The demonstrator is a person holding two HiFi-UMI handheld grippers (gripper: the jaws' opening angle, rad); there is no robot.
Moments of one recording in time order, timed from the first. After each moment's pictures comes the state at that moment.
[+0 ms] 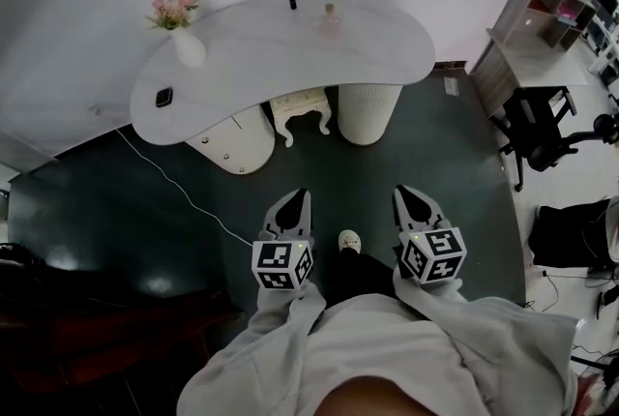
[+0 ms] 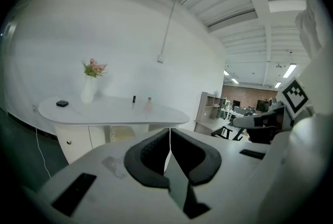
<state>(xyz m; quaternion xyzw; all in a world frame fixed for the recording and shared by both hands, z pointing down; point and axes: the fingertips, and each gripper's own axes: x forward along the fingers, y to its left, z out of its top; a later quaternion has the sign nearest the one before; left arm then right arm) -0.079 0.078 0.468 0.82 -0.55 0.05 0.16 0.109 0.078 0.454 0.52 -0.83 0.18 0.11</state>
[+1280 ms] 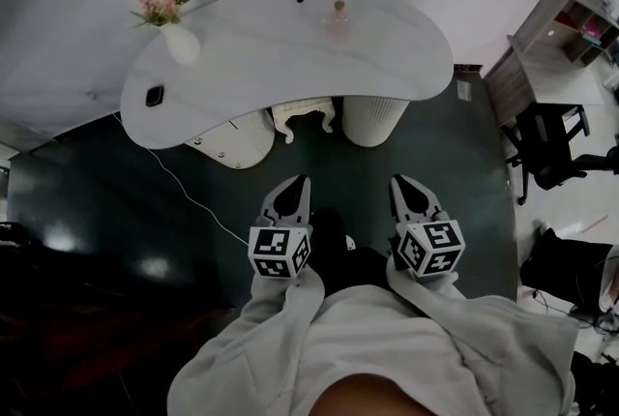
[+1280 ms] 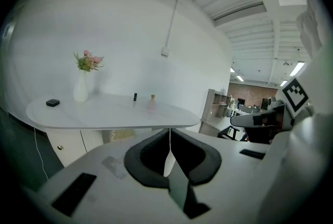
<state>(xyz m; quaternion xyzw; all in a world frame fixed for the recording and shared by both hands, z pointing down) -0.066 -0.027 0.485 0.81 -0.56 0.07 0.17 0.111 -0.035 0.471 0.49 -0.84 0.20 0.11</state>
